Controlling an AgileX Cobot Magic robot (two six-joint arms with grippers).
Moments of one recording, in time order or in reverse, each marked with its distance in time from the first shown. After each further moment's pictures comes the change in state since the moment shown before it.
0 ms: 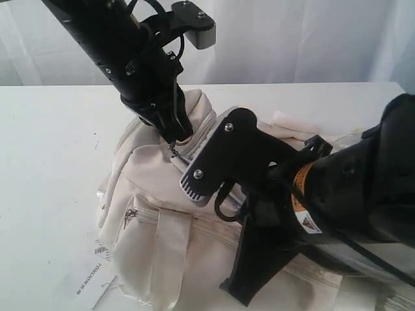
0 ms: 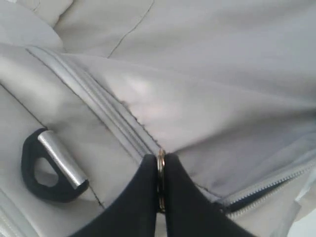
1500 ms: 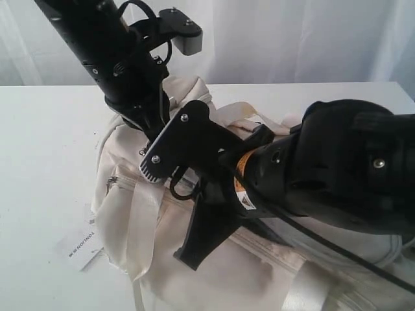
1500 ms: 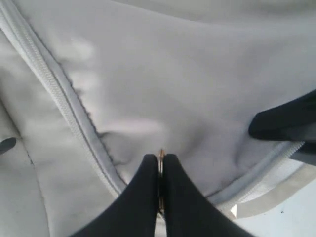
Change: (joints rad) left arm 0.010 0.000 0.000 0.044 0.065 -0.045; right arm -0.058 0.192 -0.049 -0.083 -0.295 0.009
